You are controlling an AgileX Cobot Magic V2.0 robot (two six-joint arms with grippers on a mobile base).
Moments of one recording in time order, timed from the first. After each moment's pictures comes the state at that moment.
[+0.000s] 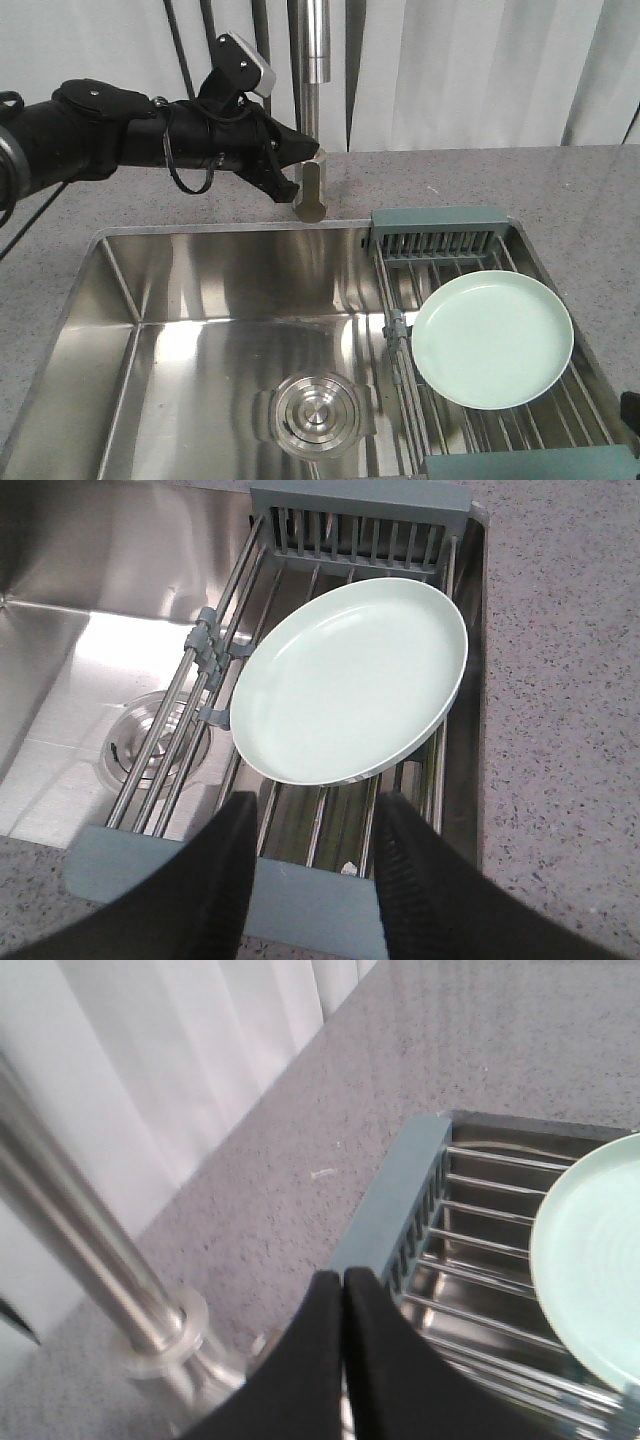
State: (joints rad) left arm -0.32 1.91 -1.59 -1.21 0.67 1.54; right arm 0.18 0.46 -0.52 0.09 0.77 -0.07
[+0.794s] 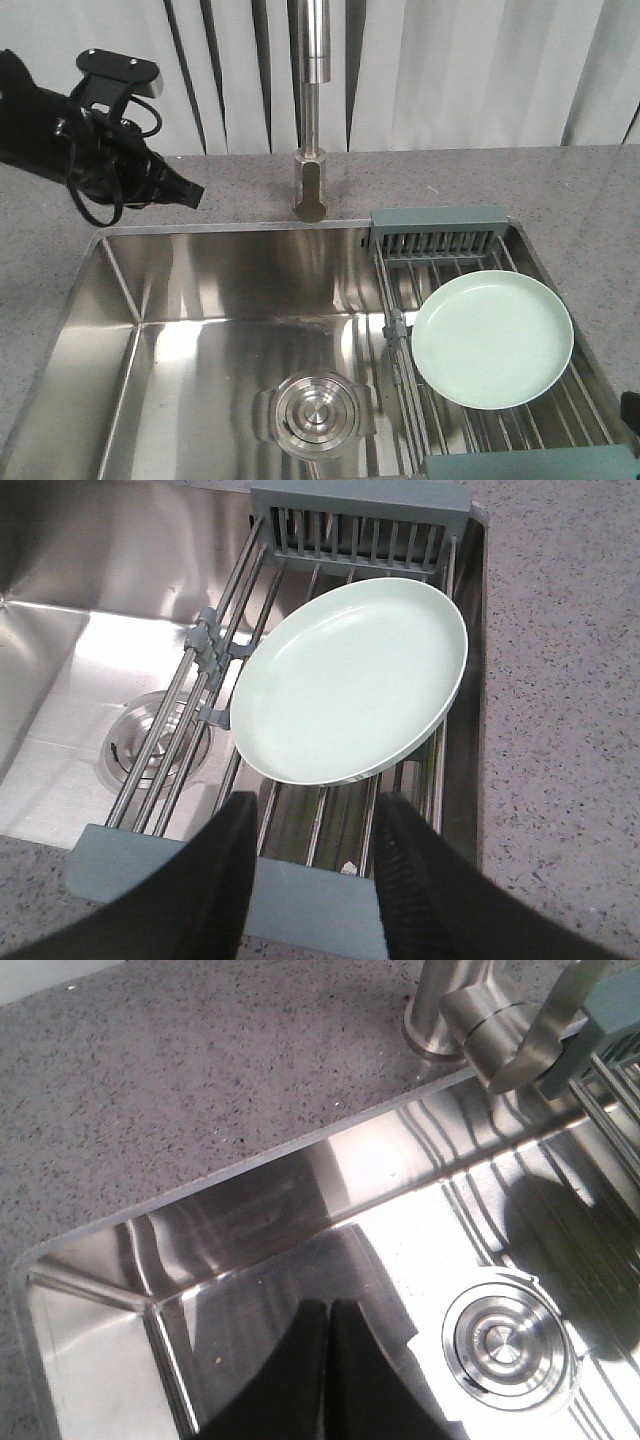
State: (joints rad) left arm -0.29 1.58 -1.40 -0.14 0.80 0.19; right arm 0.18 0.46 -0.52 0.09 0.77 -0.07
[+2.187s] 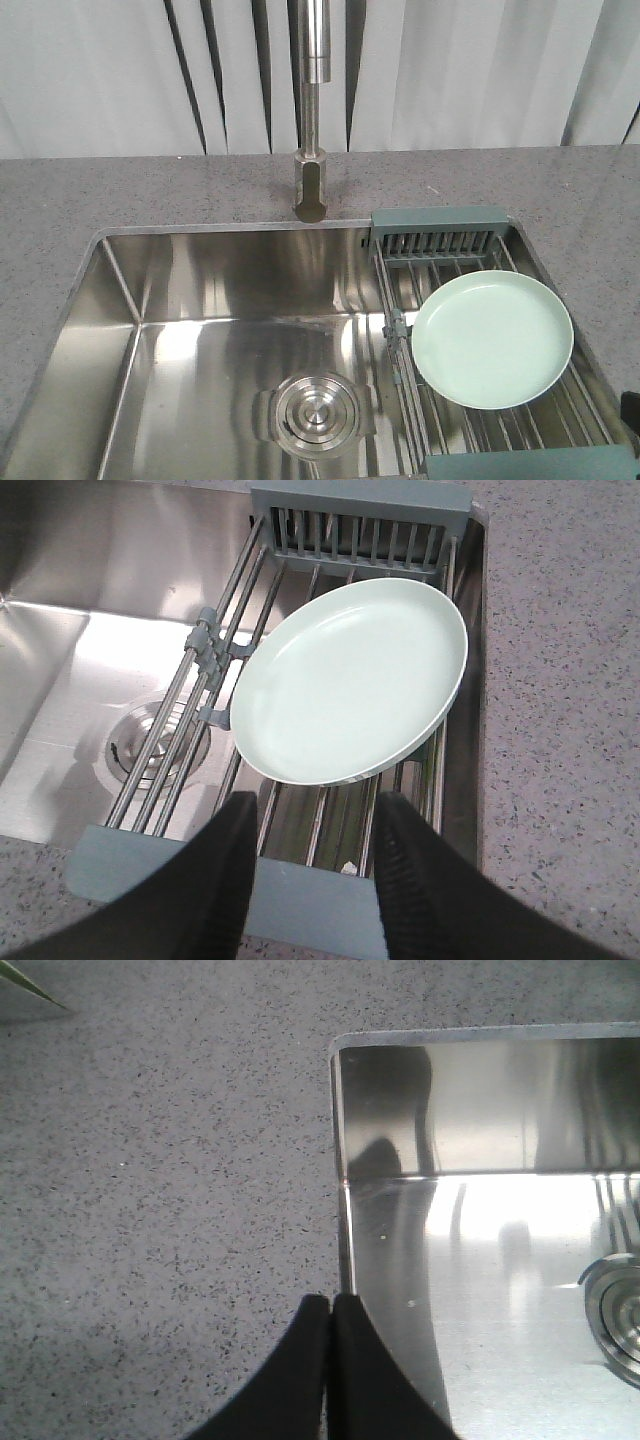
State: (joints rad) left arm -0.15 0.72 -0.68 0.18 0.74 -0.20; right arm 0.18 0.46 -0.52 0.09 0.77 -0.07
